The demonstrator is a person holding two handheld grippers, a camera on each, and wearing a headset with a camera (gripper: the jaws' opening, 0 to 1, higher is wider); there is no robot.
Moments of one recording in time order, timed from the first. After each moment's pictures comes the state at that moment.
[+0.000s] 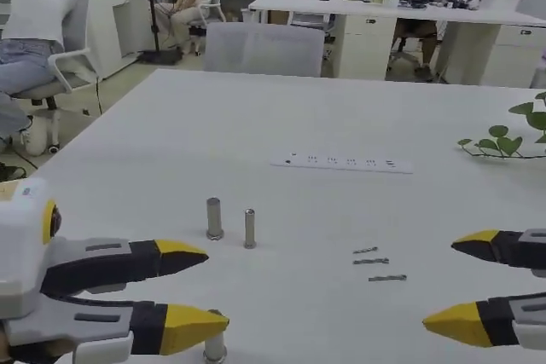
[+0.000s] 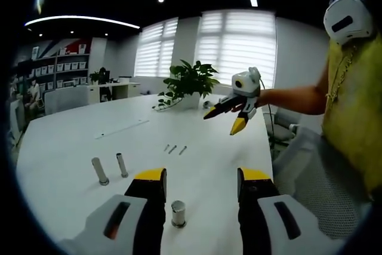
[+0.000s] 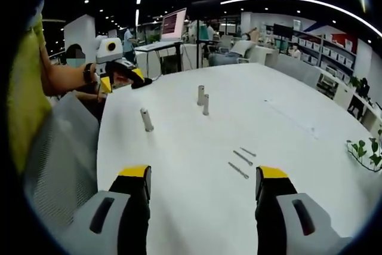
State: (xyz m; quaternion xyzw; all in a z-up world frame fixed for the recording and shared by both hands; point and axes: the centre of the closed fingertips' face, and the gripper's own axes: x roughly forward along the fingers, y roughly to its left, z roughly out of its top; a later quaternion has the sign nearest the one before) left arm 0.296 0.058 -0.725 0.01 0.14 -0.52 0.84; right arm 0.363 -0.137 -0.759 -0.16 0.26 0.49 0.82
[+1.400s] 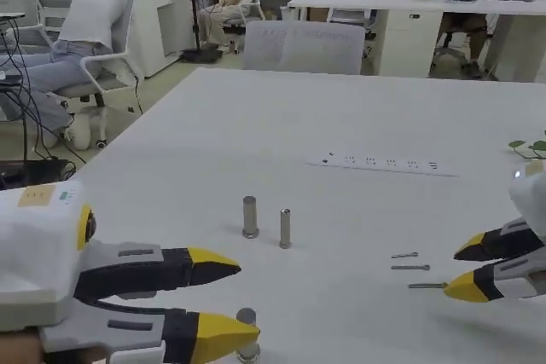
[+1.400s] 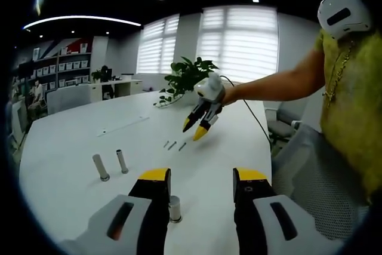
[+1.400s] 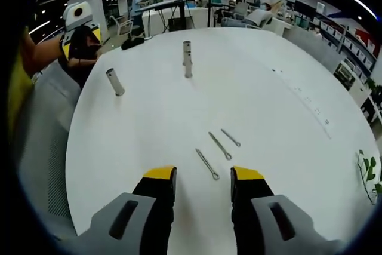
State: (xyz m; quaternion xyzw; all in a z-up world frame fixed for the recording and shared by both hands) left arm 0.290 0.056 -0.725 0.02 0.15 -0.51 0.85; right arm 0.435 -0.139 -0.828 -0.25 0.35 0.51 0.74
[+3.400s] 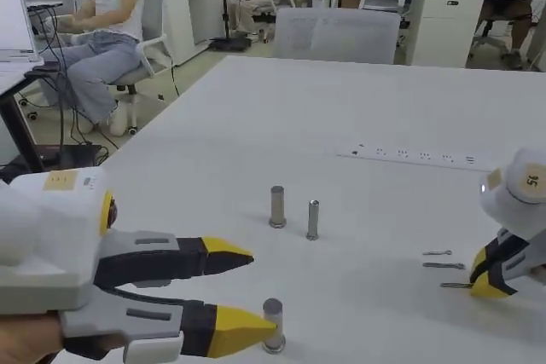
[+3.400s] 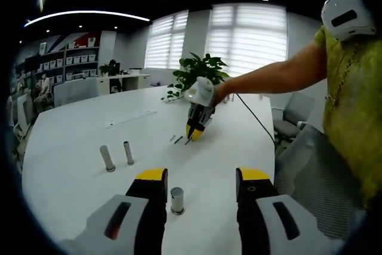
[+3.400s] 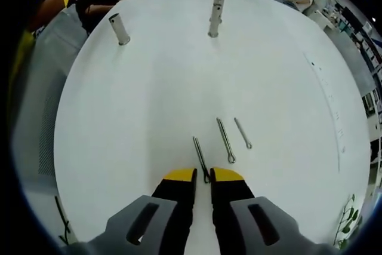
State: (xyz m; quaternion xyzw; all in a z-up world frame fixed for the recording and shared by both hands) left arm 0.287 0.070 -0.729 0.02 0.17 -0.48 0.86; right arm 0.441 -0.135 -0.865 -0.41 0.41 0.54 0.61
